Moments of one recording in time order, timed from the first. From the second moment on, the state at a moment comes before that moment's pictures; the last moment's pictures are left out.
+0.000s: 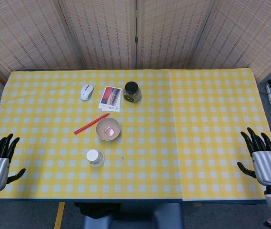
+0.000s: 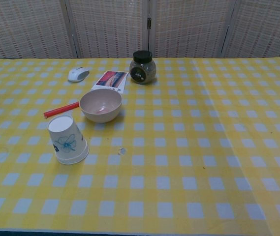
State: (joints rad) left arm -0.12 -1.17 -0.07 -1.60 1.50 1.50 0.19; right arm 0.10 -1.11 0.07 -1.61 -1.49 1.44 -0.08
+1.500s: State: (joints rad) left arm -0.58 -1.22 -0.04 -1.63 1.70 0.96 0.11; right arm 0.10 -1.06 0.09 -1.65 -1.47 1.47 -0.07
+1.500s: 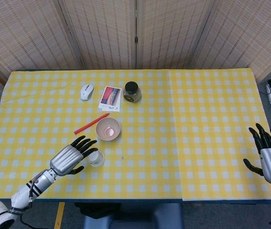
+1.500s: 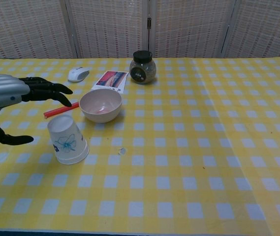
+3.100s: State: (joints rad) left arm -0.71 -1.25 -0.04 -1.64 1.47 0.83 0.18; right arm 0.08 -1.06 0.10 -1.61 -1.43 1.46 0.00
